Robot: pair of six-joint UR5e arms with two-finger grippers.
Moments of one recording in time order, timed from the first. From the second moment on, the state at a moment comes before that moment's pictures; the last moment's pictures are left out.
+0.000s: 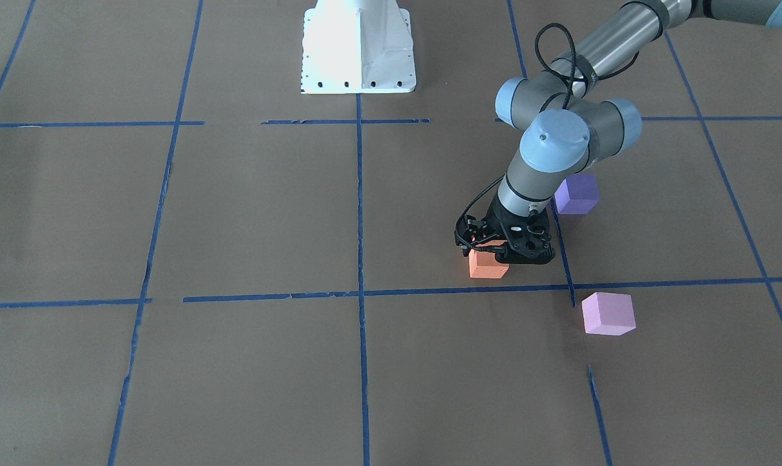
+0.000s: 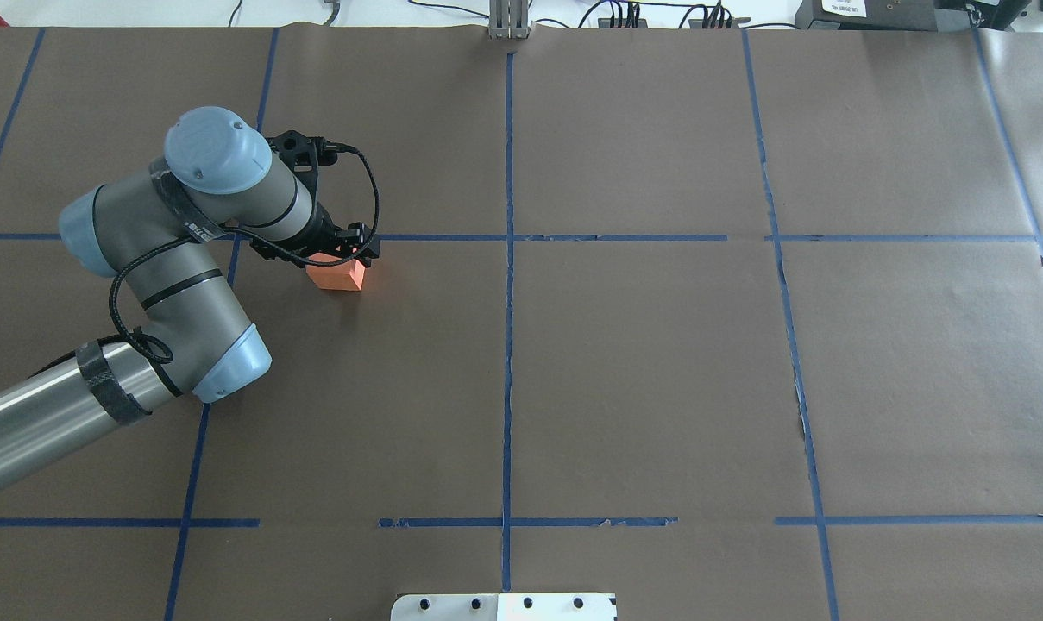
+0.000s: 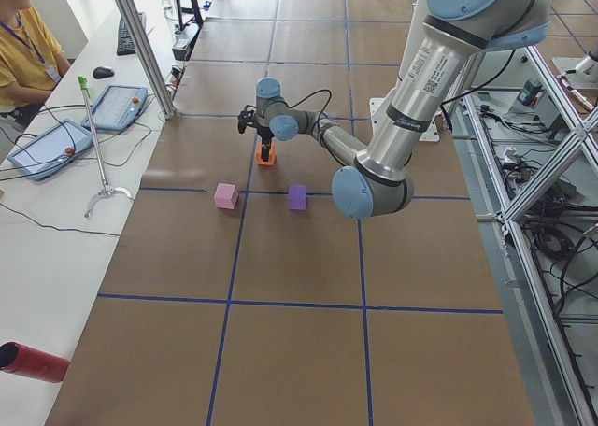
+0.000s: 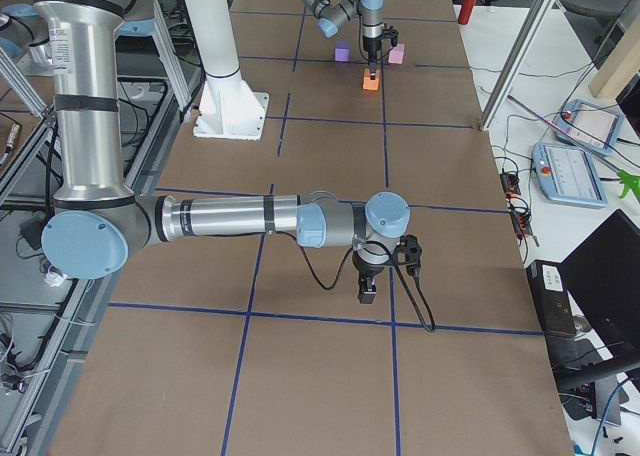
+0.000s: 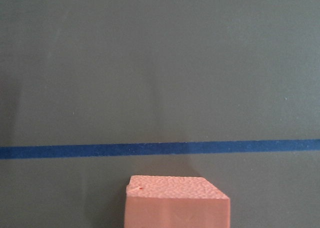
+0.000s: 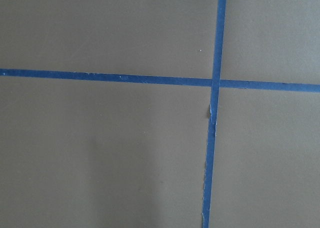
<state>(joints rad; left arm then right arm) -0.72 -2.12 -1.48 -1.91 -1.98 -1.06 1.46 -1.56 1.64 -1.61 2.38 0.06</state>
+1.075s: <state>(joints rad) -0.87 -1.90 -1.60 -1.90 -2.12 -0.91 1.46 -1.56 1.64 -1.61 2.38 0.06</state>
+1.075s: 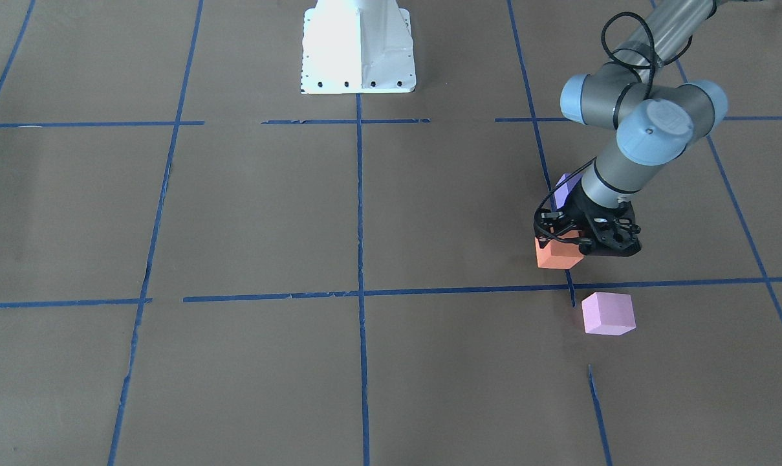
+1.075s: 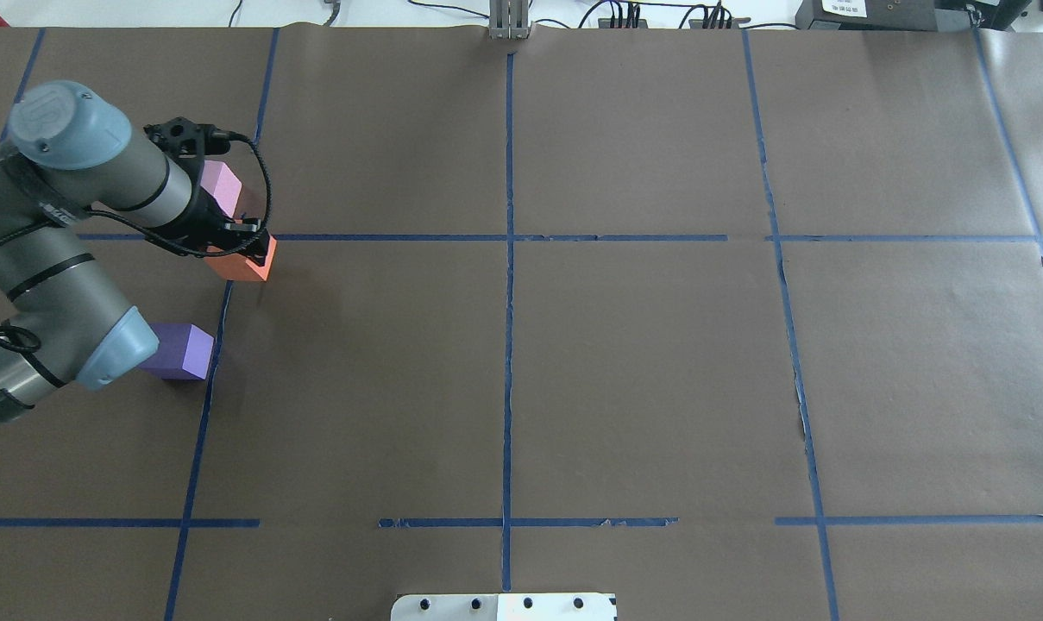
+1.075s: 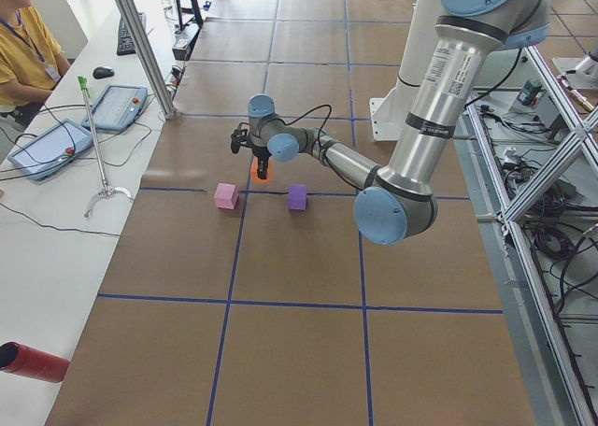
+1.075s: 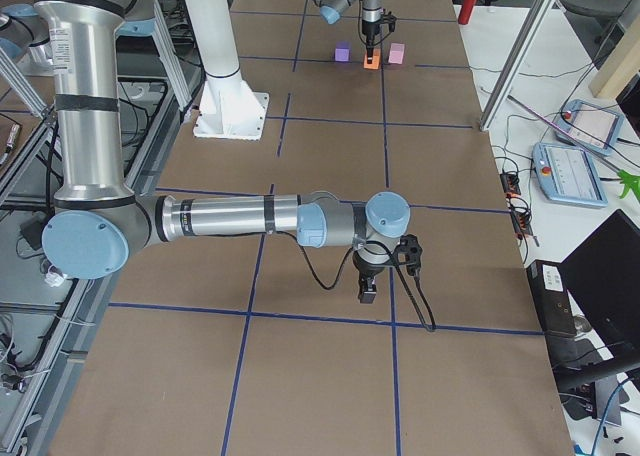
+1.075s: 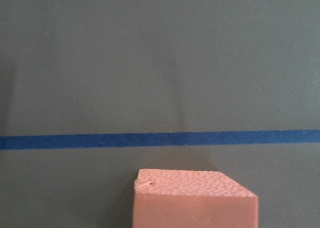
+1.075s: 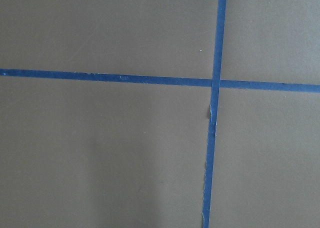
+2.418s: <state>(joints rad) -1.02 -1.87 -1.61 -1.90 -2.19 -0.89 1.46 -1.56 1.64 -1.61 2.38 0.06</state>
